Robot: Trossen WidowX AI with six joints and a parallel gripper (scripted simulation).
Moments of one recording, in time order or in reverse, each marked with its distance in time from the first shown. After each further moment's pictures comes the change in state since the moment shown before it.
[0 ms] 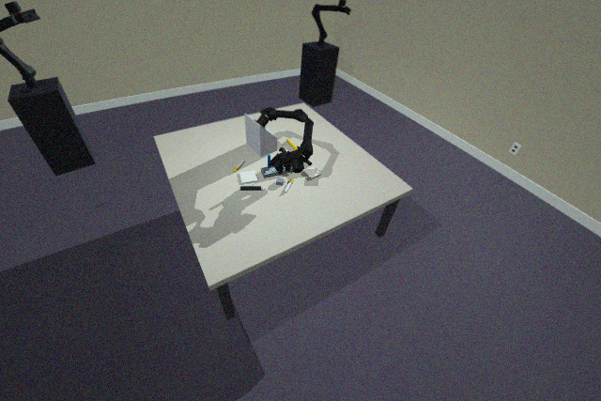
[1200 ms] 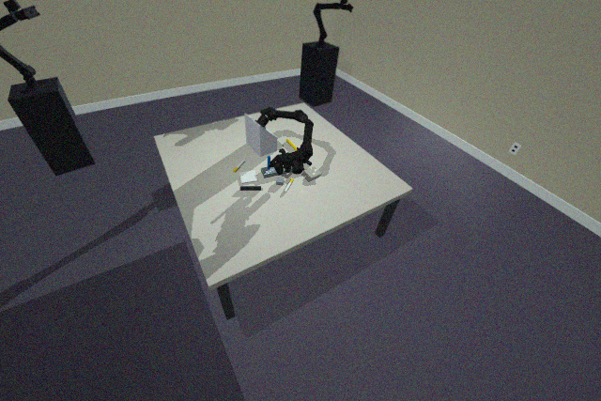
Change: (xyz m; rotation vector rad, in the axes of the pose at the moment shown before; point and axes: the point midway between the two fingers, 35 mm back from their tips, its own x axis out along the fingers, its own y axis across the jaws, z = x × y) arm 0.005 0.000 0.007 0.000 0.000 0.000
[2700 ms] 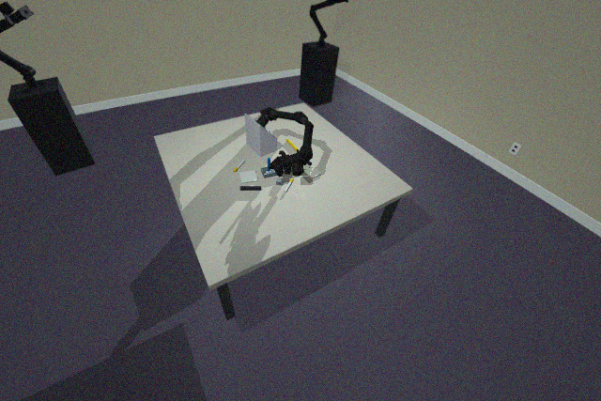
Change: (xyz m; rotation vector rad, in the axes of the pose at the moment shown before) arm 0.008 0.000 0.013 0.000 0.001 0.001
